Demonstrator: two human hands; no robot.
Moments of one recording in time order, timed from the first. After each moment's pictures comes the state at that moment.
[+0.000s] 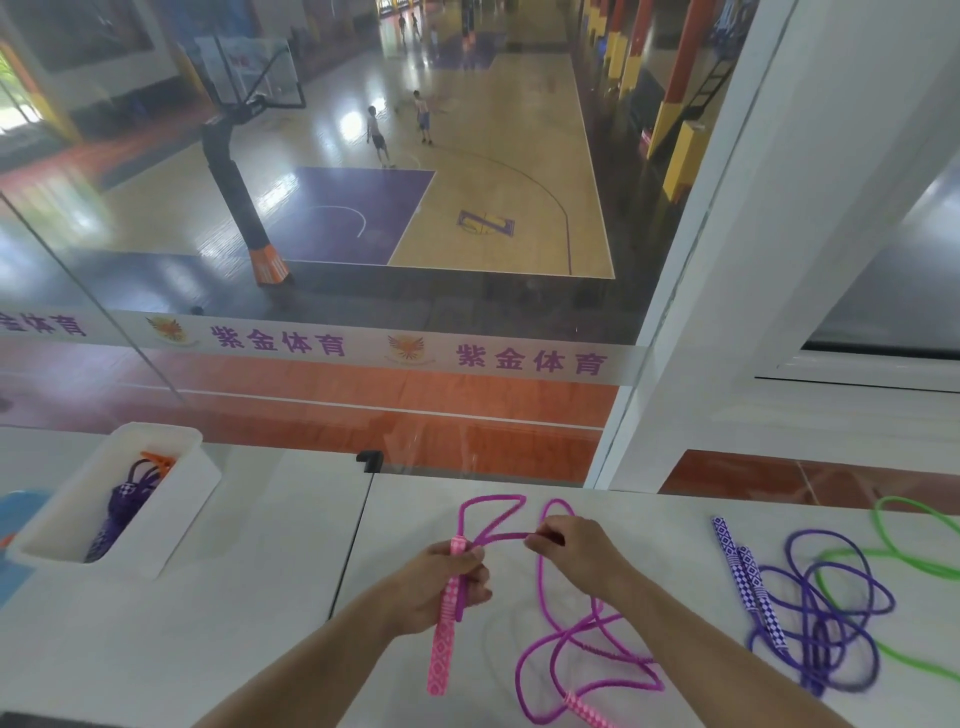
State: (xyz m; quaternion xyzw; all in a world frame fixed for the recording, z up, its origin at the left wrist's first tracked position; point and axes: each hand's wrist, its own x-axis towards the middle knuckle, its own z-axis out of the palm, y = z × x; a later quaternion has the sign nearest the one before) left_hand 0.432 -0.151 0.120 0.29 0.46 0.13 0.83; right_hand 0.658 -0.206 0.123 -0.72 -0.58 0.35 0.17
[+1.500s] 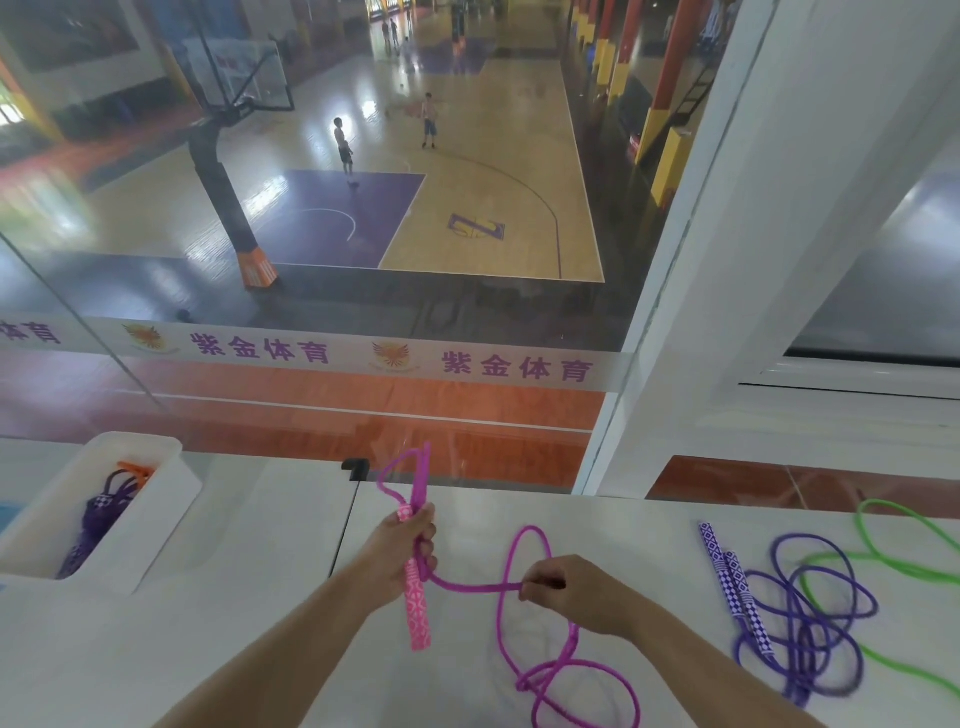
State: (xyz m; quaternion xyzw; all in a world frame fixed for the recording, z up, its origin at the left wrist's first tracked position) left_hand 0.431 -0.107 0.108 0.27 0.52 0.25 0.77; right_hand 0.672 -0.234 0.135 -0.64 -0.57 0.50 0.12
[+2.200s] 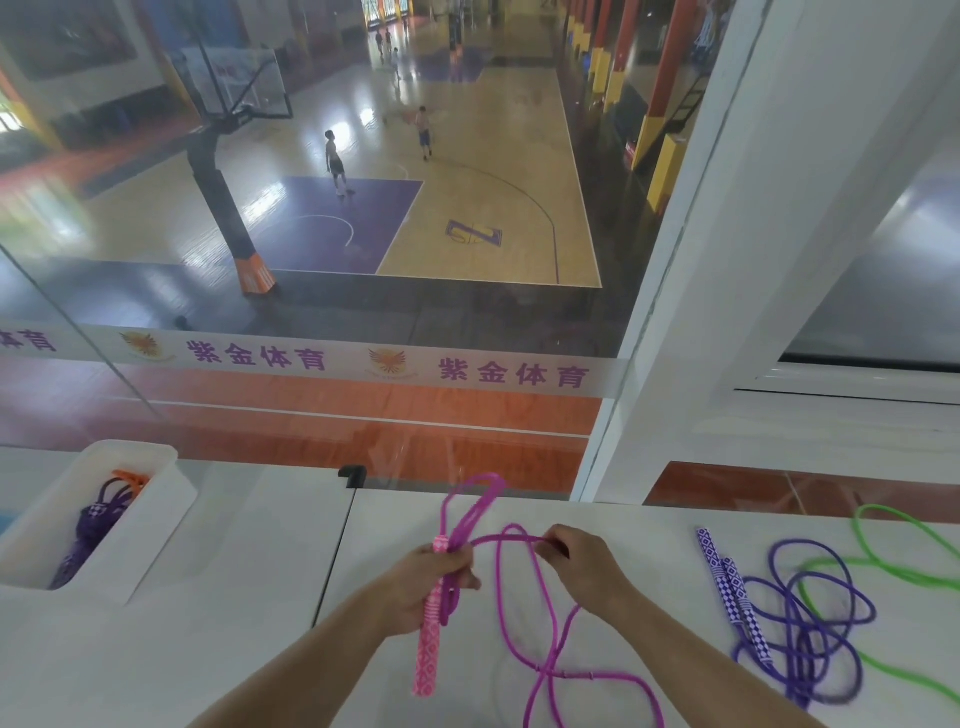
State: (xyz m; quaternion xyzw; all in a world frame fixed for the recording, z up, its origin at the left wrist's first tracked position) left_hand 0.449 -0.134 0.118 0.34 0.48 0.11 0.80; right_hand 0.679 -0.211 0.116 -0.75 -0.54 0.33 0.20
